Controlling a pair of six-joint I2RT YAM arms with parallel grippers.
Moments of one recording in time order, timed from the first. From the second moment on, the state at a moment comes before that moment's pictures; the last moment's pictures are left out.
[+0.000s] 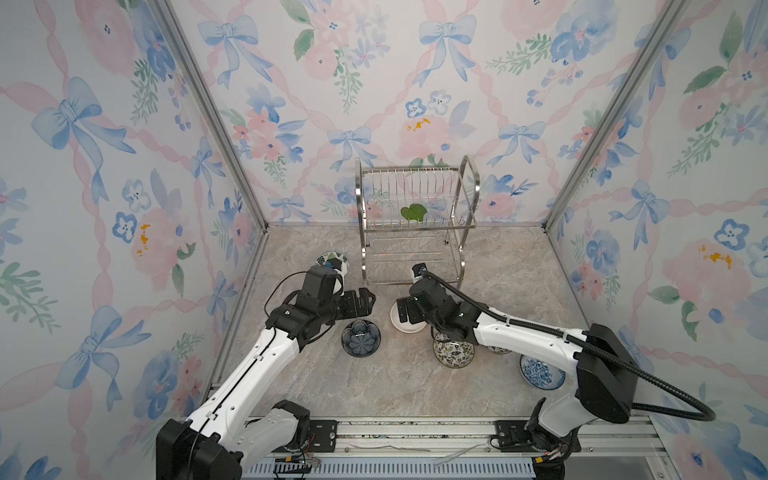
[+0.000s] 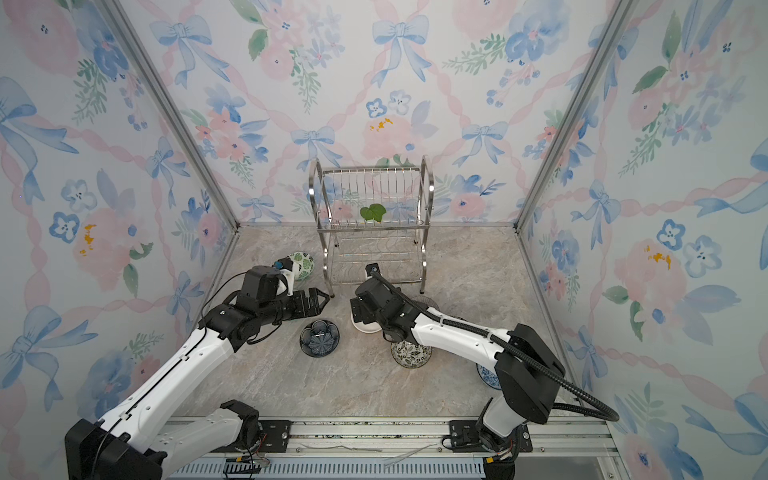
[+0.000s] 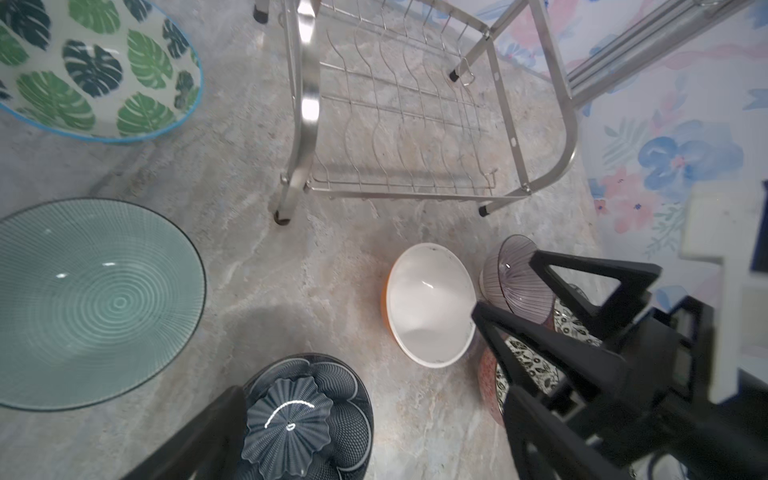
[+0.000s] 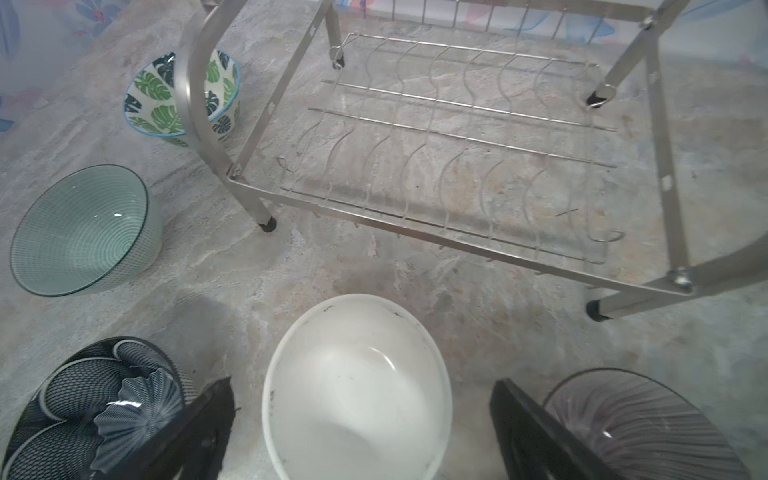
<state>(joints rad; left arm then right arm) -0.37 1.02 0.85 -0.54 0.24 -0.53 0.95 1.62 1.13 -0.29 0.40 0.44</state>
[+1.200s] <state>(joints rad) -0.08 0.93 0.62 -0.33 0.70 -0.63 1.01 1.97 1.35 -0.42 0.39 0.54</state>
